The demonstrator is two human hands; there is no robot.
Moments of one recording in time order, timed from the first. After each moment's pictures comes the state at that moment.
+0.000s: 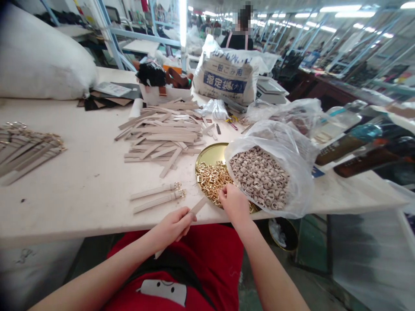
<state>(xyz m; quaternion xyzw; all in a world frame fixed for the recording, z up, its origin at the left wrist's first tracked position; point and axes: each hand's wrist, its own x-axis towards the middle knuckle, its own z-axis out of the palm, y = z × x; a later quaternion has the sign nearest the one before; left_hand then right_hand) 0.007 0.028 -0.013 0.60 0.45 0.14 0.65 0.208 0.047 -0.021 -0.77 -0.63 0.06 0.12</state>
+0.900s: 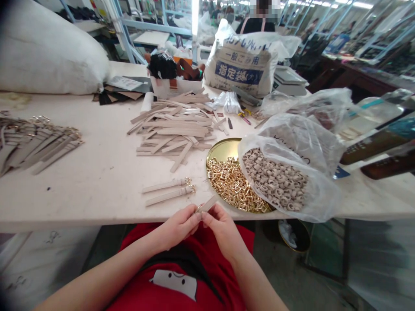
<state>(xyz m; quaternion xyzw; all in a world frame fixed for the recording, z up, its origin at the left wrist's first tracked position) -0.008 0.023 -0.010 0.63 0.40 0.18 0.64 0.136 -0.010 -0.026 -0.50 -0.33 0.65 0.48</state>
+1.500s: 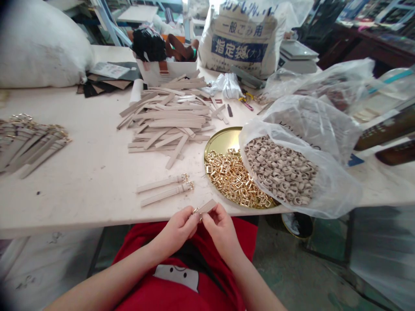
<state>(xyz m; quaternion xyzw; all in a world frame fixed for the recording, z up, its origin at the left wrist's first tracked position) 0.005 0.019 -0.023 0.61 0.47 0.18 0.60 0.132 -0.010 -0.036 -0.57 -0.35 0.56 0.49</state>
